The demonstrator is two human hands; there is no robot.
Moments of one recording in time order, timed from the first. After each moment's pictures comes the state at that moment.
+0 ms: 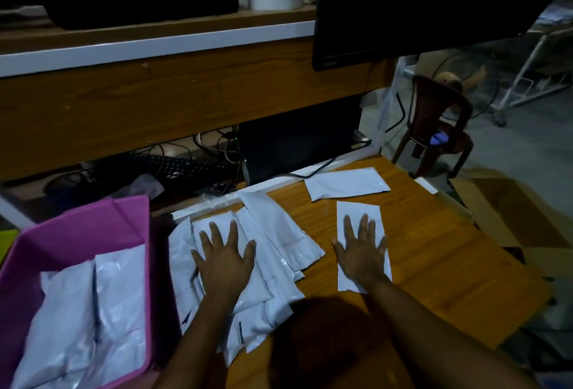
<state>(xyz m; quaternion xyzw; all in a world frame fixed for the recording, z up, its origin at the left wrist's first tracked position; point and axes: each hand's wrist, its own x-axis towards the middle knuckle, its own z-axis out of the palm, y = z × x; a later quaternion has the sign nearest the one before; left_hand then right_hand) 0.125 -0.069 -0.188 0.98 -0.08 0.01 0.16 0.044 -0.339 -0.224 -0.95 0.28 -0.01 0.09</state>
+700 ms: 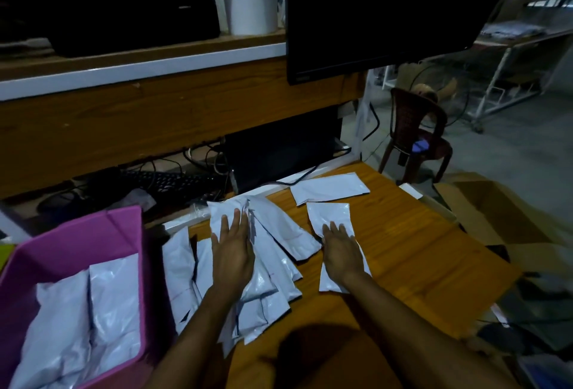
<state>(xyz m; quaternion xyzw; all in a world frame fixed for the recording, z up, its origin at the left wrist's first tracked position) 0.111 -0.097 -0.158 0.93 -0.23 0.07 0.26 0.022 -0.321 -0.186 -0.97 0.20 -0.02 0.12</state>
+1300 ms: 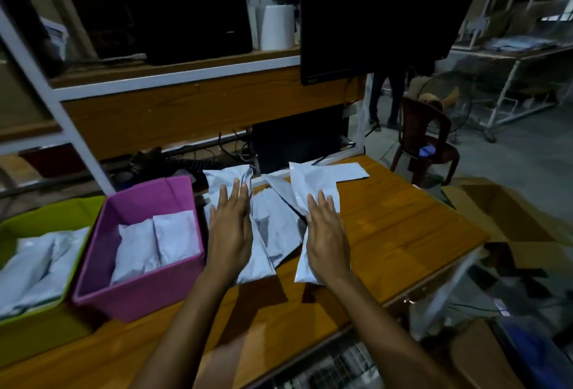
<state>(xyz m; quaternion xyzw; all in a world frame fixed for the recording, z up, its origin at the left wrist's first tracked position) -0.045 -0.006 -0.060 0.87 -0.28 0.18 0.36 -0.128 -0.174 -0.083 -0.90 0.12 -0.30 0.28</state>
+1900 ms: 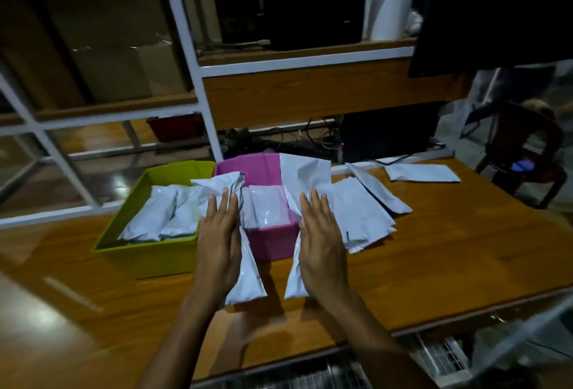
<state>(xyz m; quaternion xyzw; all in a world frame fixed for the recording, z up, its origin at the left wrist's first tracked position) -0.104 0.212 -0.055 0.88 -0.18 0.24 0.36 -0.139 0.028 -0.063 -0.88 -0.03 -0.31 0.37</state>
